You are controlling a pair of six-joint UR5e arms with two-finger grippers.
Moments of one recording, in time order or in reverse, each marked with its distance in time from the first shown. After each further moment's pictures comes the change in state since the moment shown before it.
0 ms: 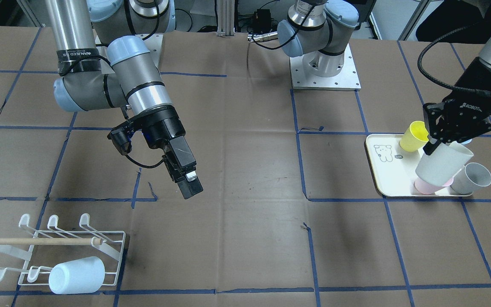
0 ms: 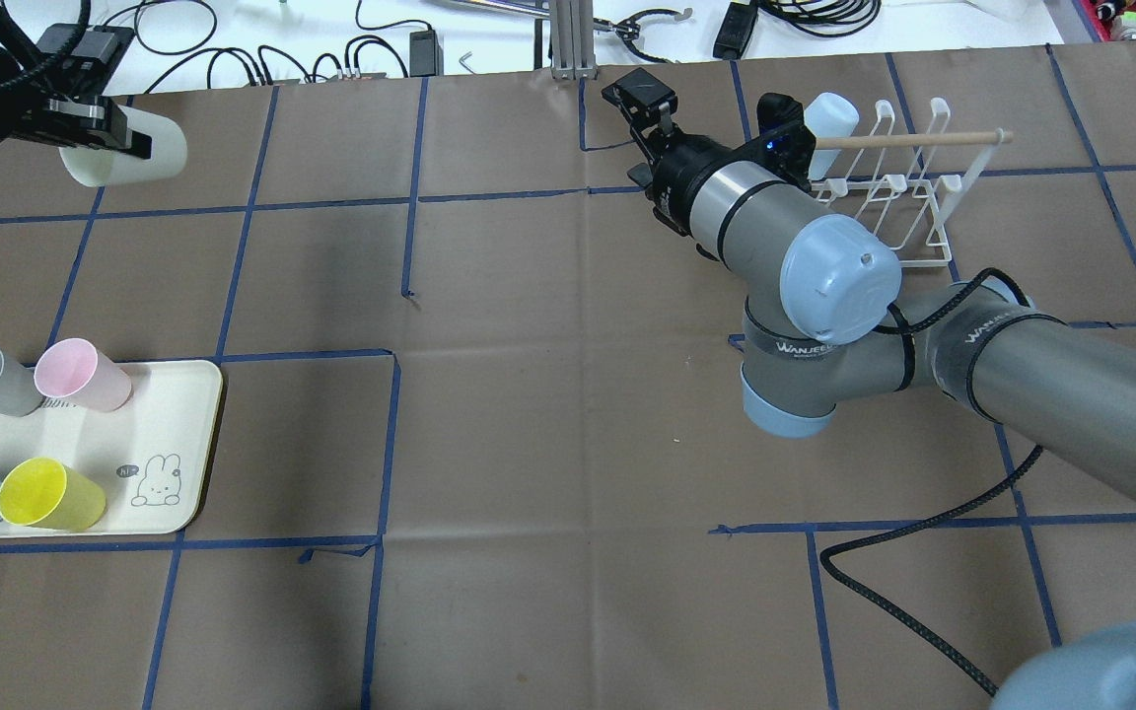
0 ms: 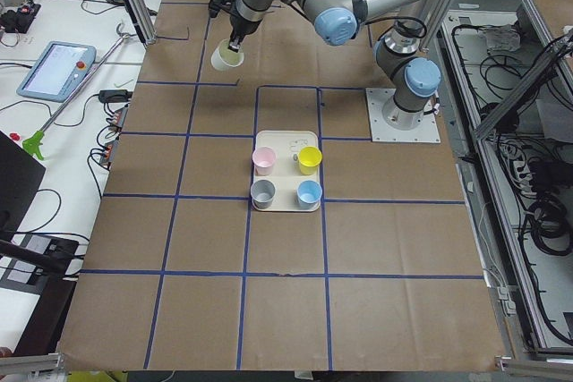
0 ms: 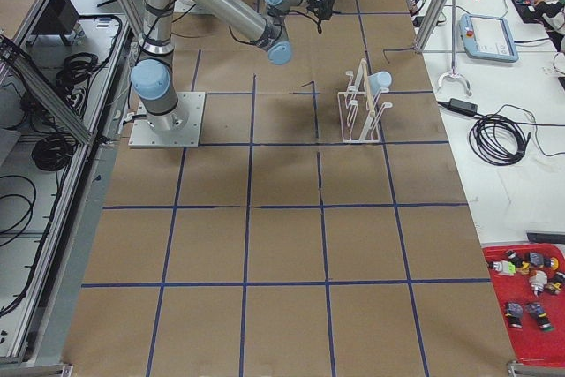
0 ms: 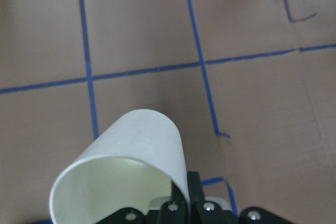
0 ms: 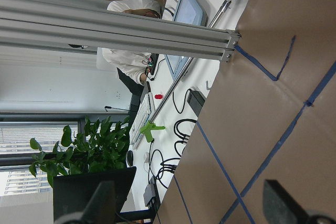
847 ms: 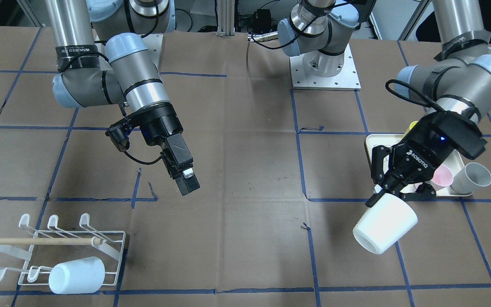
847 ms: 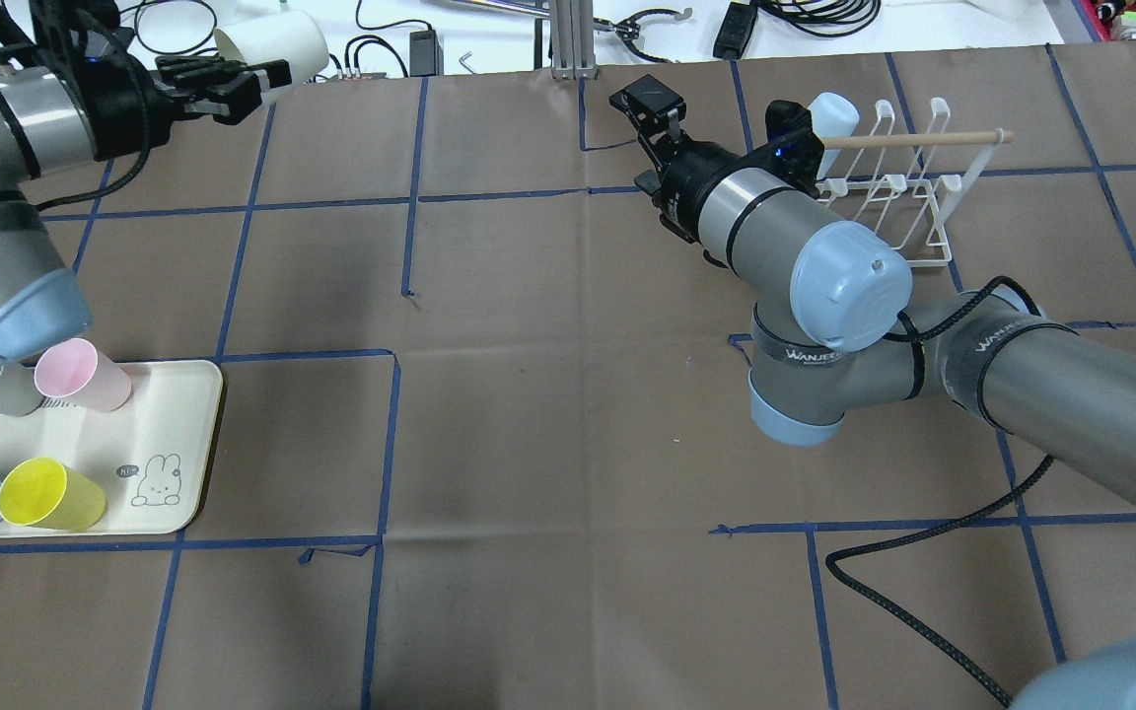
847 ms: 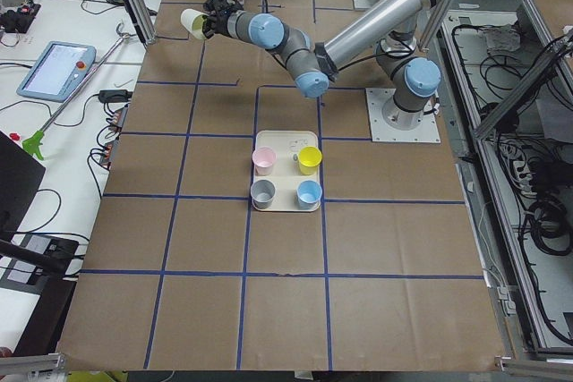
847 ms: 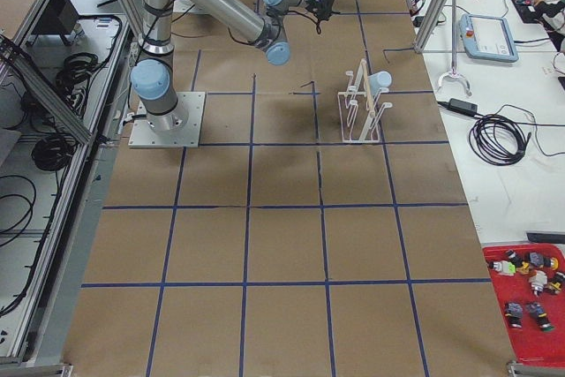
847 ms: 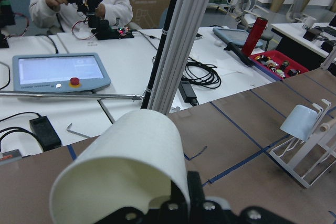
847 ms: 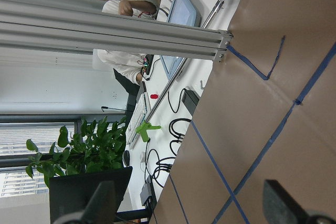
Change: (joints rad) left arm -0.039 -0.253 -0.248 0.944 -0.604 0.028; right arm -0.010 -0.011 0.027 0.003 0.007 -0.002
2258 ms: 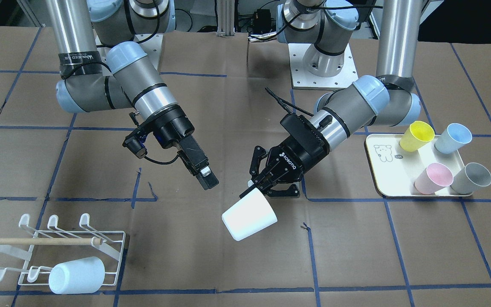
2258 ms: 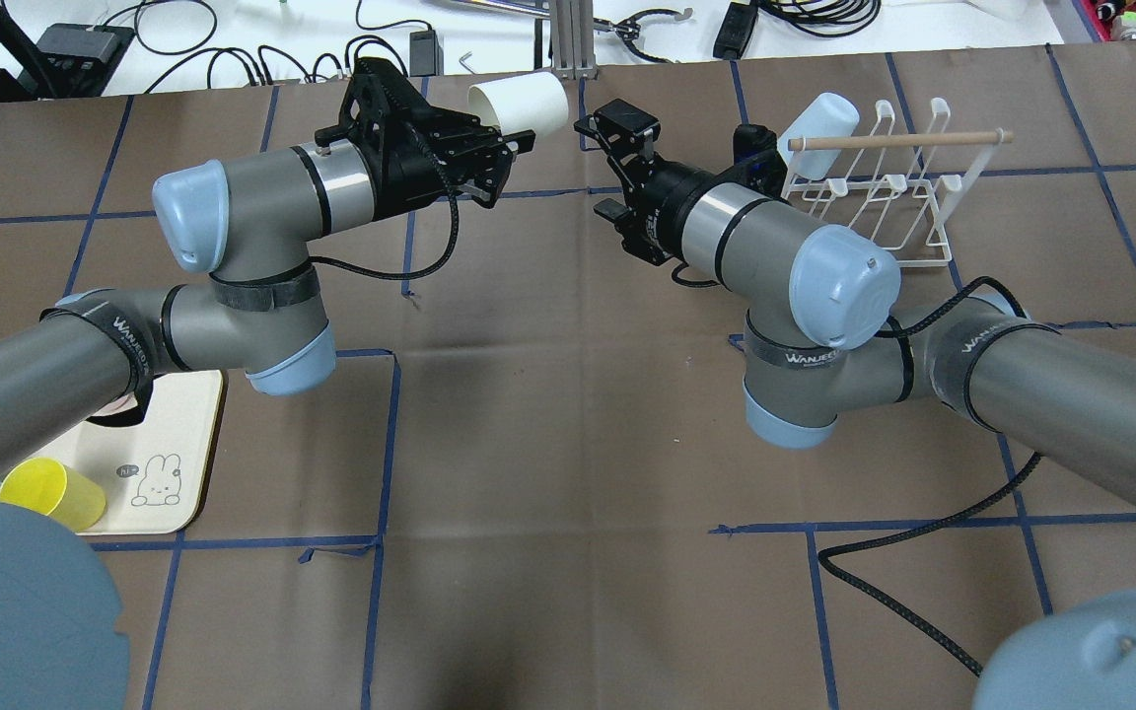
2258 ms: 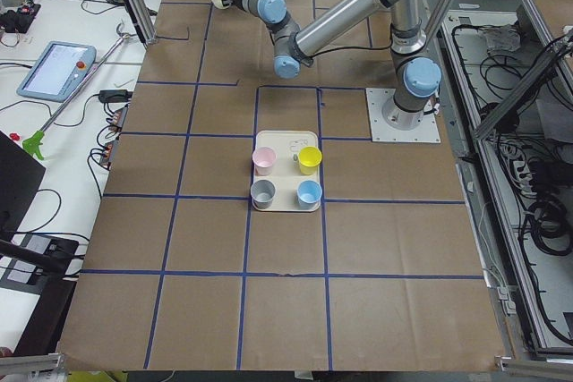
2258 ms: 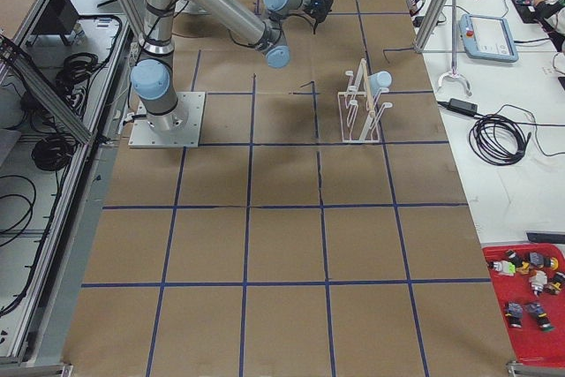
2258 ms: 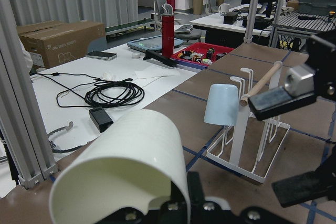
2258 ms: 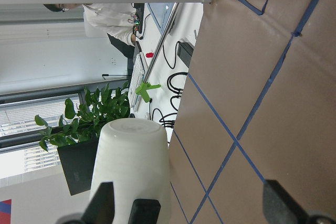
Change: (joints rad) left arm -0.364 -0.124 -0.016 0.340 0.202 -0.092; right arm 0.004 0.039 -0.007 -0.003 0.156 0.142
